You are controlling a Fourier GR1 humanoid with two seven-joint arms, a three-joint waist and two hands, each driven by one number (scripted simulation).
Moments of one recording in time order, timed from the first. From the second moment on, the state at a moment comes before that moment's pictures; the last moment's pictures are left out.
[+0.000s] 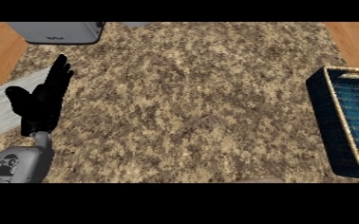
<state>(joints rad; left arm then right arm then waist) -0.19 0.33 0.01 -1.46 0.11 0.18 0.13 0.05 -1.33 0.08 -1.63 -0.14 -0.35 -0.34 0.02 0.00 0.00</state>
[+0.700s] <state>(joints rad) -0.21 0.30 0.03 -1.45 0.08 0.15 0.14 -0.19 -1.16 0.15 -1.41 0.23 -0.27 -0.30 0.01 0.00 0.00</state>
